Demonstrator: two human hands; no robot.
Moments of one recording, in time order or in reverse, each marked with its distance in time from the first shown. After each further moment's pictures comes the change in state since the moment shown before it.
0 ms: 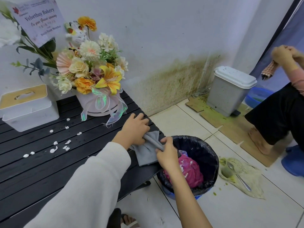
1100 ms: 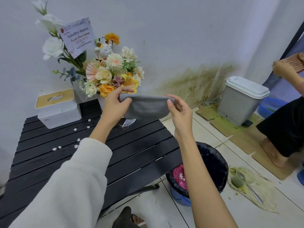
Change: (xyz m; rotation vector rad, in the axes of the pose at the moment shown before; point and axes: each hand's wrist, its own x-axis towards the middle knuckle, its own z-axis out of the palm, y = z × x) left_hand -0.080 -0.071 -0.056 -1.346 0.841 -0.575; right_hand 0.008 -0.107 -0.052 0.856 0.082 -0.413
